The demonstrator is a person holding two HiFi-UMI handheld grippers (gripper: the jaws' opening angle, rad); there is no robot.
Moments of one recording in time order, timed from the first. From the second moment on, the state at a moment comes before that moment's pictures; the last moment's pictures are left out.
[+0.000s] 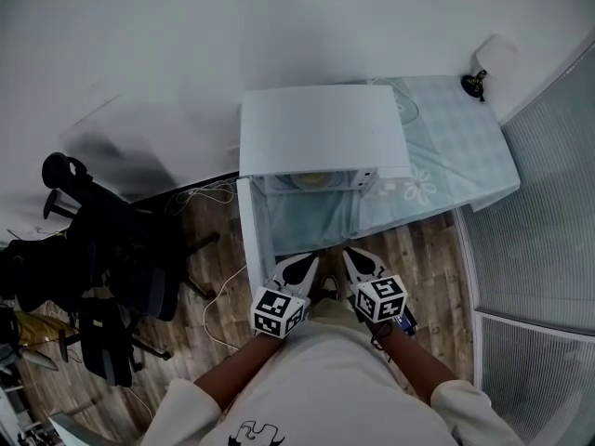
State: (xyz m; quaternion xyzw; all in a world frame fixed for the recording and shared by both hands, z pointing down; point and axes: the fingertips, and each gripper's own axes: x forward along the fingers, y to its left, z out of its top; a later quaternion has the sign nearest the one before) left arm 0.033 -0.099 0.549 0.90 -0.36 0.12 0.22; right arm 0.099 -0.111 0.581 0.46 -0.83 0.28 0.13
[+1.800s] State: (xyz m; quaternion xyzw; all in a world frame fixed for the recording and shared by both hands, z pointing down) left arm 0.016 -0.136 0.549 0.89 -0.35 0.14 0.24; right arm 0.088 -0.326 0.770 0.49 -0.56 0.63 -0.23
